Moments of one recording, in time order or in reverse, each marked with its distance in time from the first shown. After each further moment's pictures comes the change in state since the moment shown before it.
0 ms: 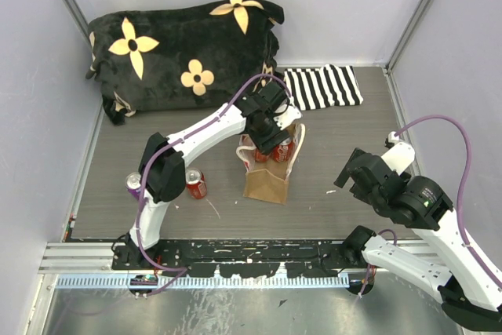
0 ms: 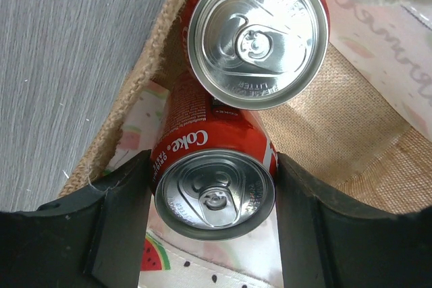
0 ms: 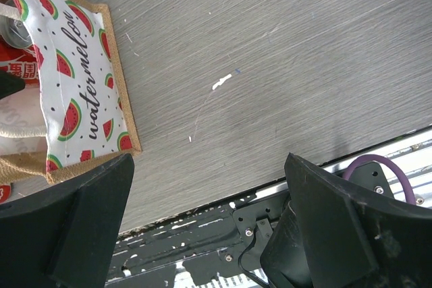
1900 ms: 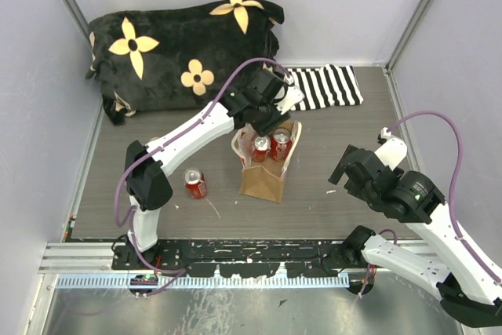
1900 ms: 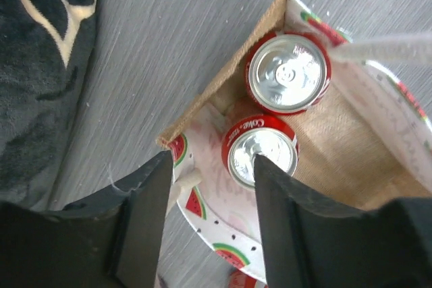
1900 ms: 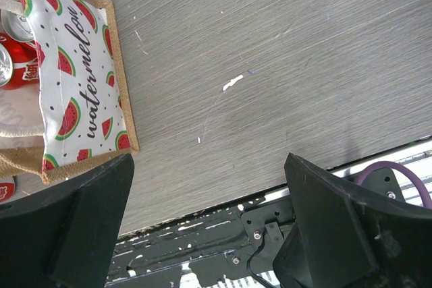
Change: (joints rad) left arm -0.026 -0.117 0.042 0.093 -0.147 -0.003; right arm 0.000 0.039 -0.008 0.051 -0.016 -0.016
